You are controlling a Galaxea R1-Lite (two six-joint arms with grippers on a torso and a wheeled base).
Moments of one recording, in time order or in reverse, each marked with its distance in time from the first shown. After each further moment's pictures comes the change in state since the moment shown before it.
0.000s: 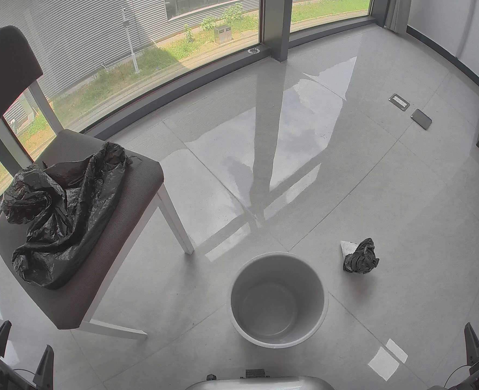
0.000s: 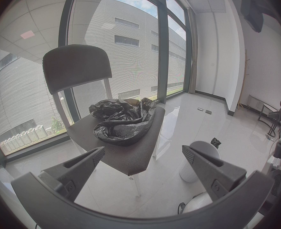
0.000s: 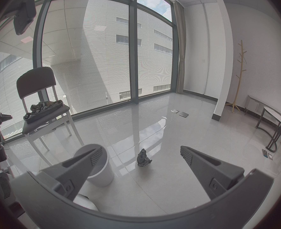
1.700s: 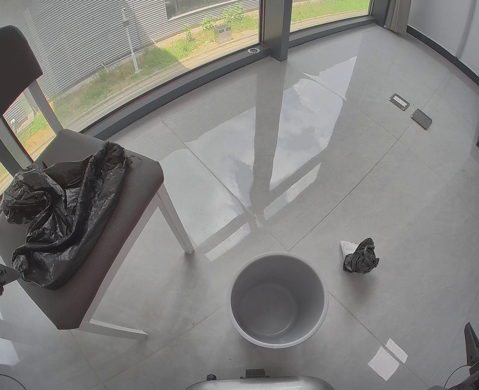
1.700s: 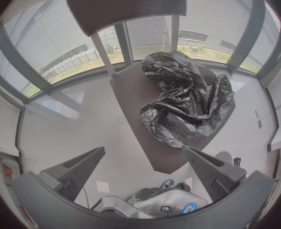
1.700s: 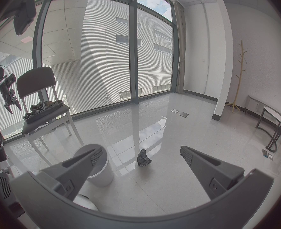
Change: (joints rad) left arm 0.366 0.948 -0.750 0.591 0.086 -0.364; right arm 0.000 0.000 0.000 0.000 0.000 0.000
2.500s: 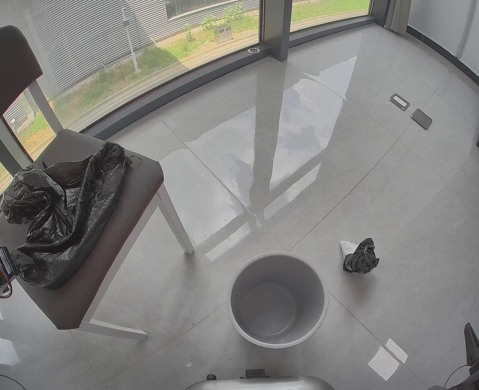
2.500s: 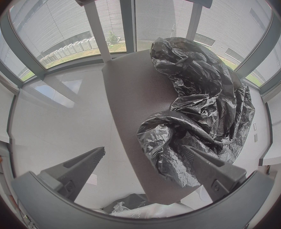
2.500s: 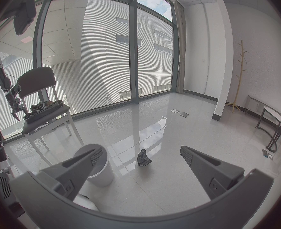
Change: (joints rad) left arm 0.089 0.270 0.115 -0.346 -0.157 -0.009; right arm 0.000 0.000 0.000 0.000 0.000 0.001
